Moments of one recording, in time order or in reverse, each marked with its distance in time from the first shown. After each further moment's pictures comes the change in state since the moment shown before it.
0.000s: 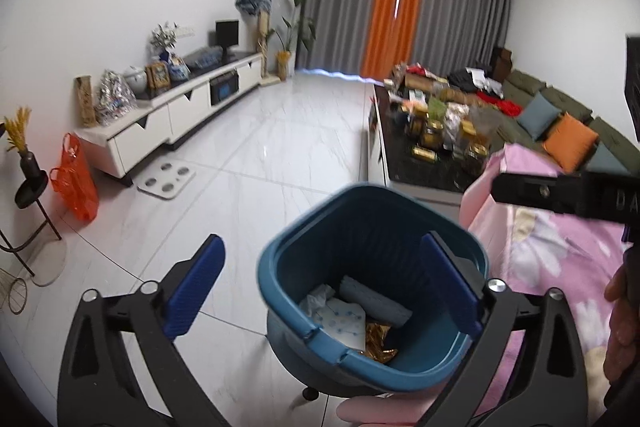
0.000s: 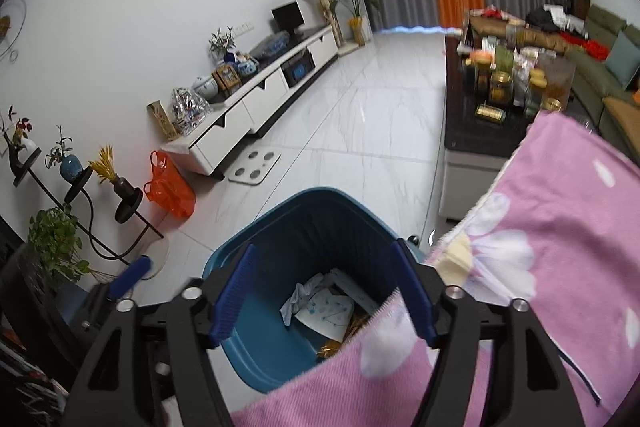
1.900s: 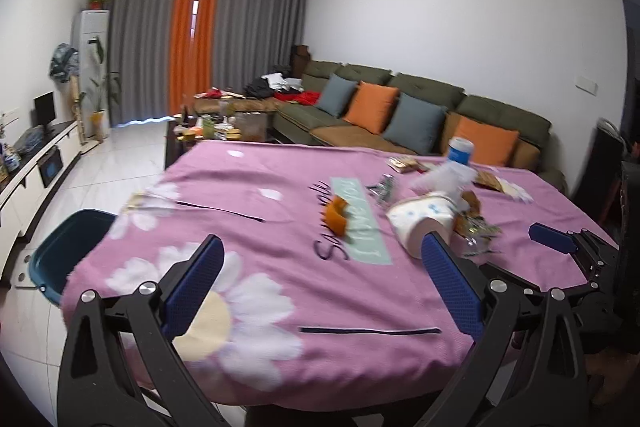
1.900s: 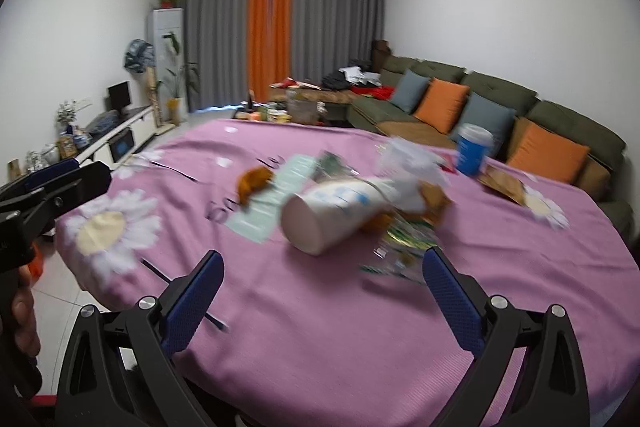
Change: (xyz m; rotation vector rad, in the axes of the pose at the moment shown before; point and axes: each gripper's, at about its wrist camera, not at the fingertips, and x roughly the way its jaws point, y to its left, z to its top) left arm -0.254 -0.259 -0.098 0.374 -0.066 -0.657; right arm -0.302 -0.139 -0.272 0.174 -0.316 -0.688
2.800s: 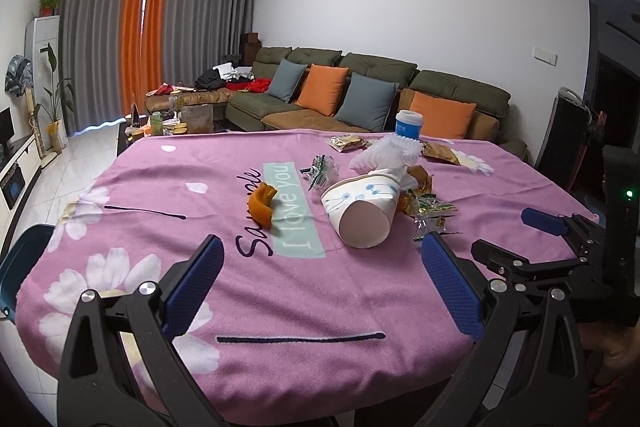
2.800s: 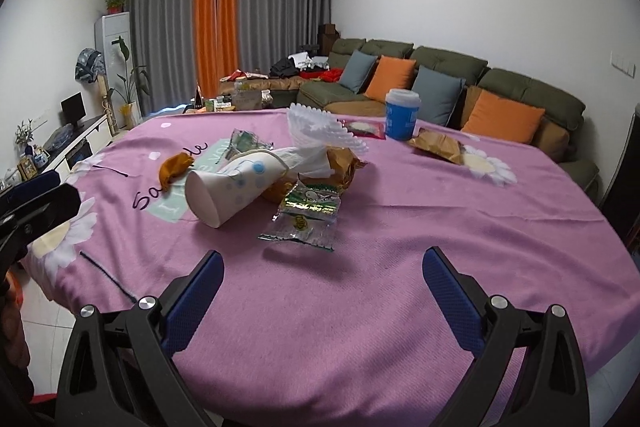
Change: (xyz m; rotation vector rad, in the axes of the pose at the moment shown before) left arm 0.033 -0.043 -0.007 0.083 0.059 -0.149; right arm 0.004 -0.055 -0.014 0.108 0.052 -0.136
